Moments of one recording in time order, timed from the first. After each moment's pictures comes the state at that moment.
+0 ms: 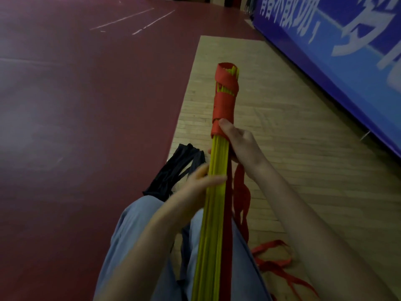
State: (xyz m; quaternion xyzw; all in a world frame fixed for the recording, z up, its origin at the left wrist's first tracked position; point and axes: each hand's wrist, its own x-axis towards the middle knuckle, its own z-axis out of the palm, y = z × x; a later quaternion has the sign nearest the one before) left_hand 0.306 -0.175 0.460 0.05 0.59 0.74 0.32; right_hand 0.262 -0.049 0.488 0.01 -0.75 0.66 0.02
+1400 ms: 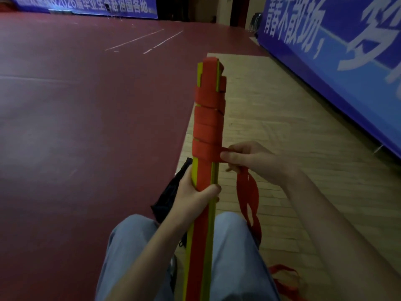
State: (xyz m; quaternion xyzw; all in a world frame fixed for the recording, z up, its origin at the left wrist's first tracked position) left_hand 0.297 -0.191 0.464 0.07 0.70 0.71 0.03; right_hand 0.256 -0.036 0.522 0.14 -0.83 0.52 -0.12
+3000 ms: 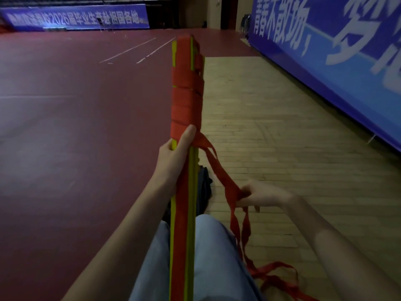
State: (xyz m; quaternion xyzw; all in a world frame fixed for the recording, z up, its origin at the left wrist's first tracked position) left_hand 0.274 -0.166 0.524 -0.02 0.68 0.73 -0.01; right_hand 0.277 0.041 0.452 0.12 -0.88 0.37 -0.28
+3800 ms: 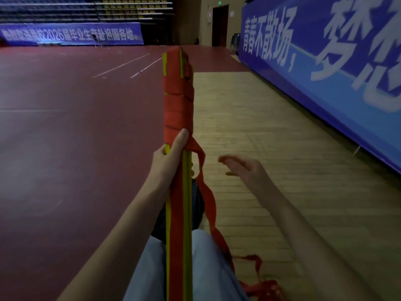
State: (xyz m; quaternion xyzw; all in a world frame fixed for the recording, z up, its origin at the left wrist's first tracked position) left_hand 0.263 -0.161 0.552 -0.01 0.68 0.73 -0.01; right_hand 0.274 0.019 0.509 0.07 -0.78 0.62 0.07
